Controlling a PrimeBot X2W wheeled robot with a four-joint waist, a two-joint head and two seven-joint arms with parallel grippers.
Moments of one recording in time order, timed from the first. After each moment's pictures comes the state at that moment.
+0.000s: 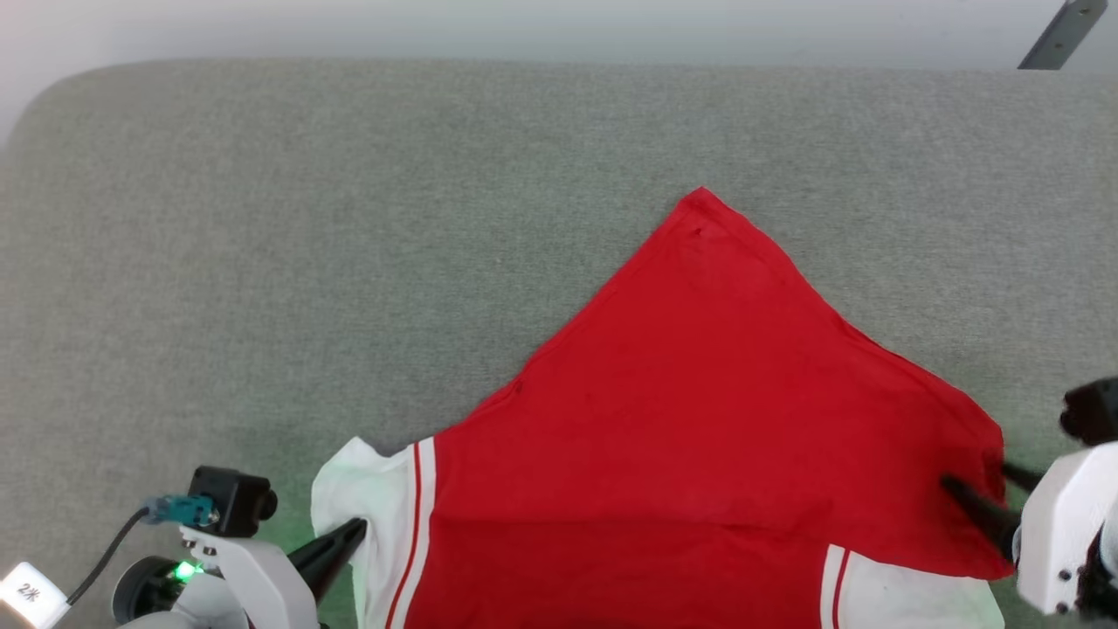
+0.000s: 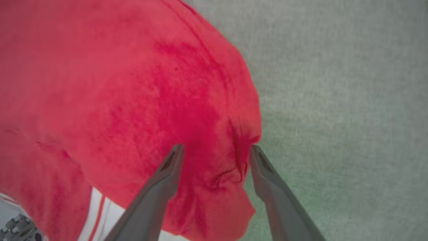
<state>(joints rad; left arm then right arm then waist) -0.49 0.94 -1.13 0.06 -1.31 0.11 -0.08 -0.11 -0.44 0.04 -0.05 0.57 0.13 0.80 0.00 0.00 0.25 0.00</state>
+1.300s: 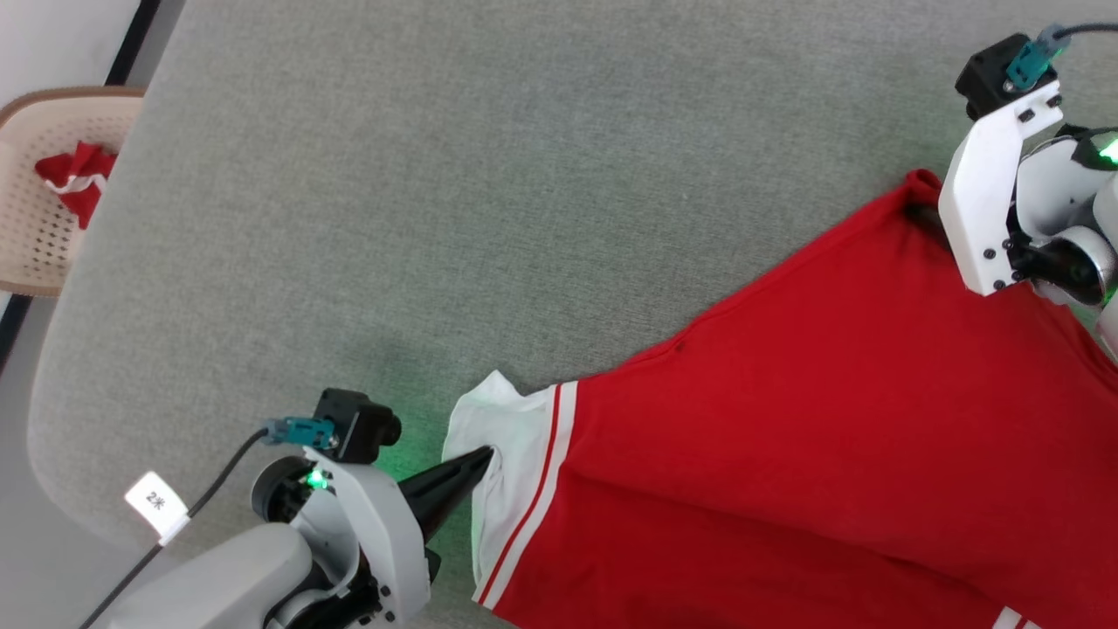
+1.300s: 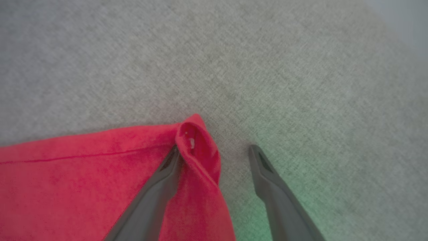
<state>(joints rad) -0.66 0.71 -1.16 0.22 -1.22 -0.04 -0.06 -1.13 -0.51 0.87 0.76 0.75 0.13 0.63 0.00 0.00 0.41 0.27</state>
